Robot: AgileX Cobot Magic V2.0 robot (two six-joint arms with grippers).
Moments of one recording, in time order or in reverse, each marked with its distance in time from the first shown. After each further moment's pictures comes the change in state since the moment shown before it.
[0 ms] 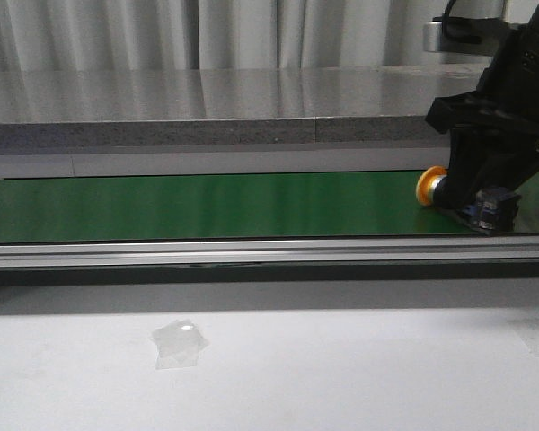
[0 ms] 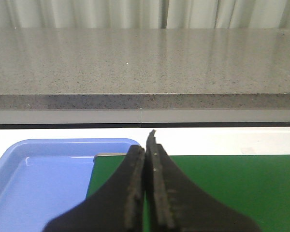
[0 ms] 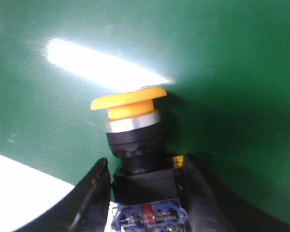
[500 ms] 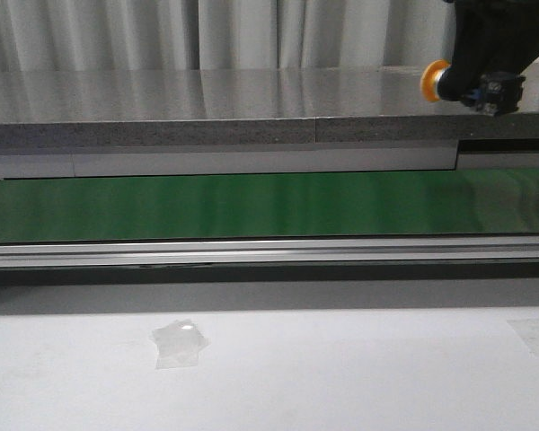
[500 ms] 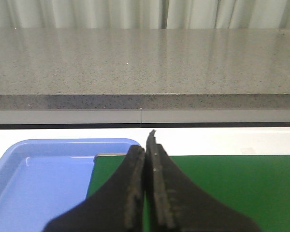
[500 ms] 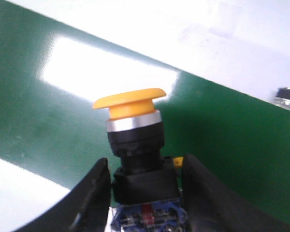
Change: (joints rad) left arm 0.000 0.000 0.000 0.000 0.000 0.000; right arm -0.051 0.000 -0.348 -0.067 0.240 0.046
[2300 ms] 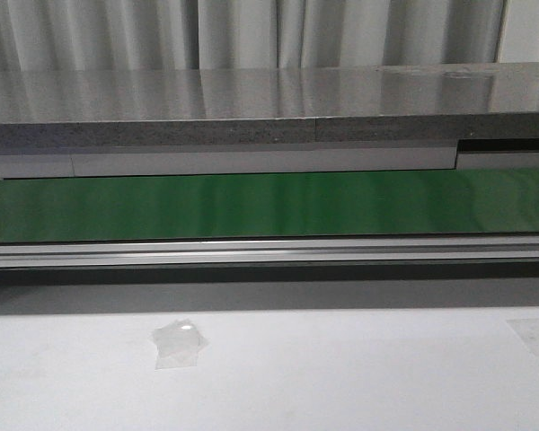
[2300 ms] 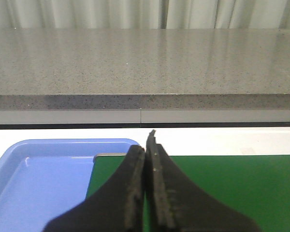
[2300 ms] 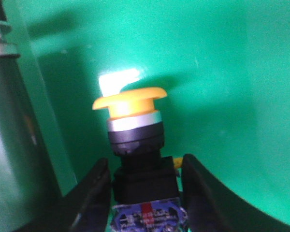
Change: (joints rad) left arm 0.000 0.000 0.000 0.000 0.000 0.000; right arm -0.581 0.356 -0.009 -0.005 -0.112 -0.009
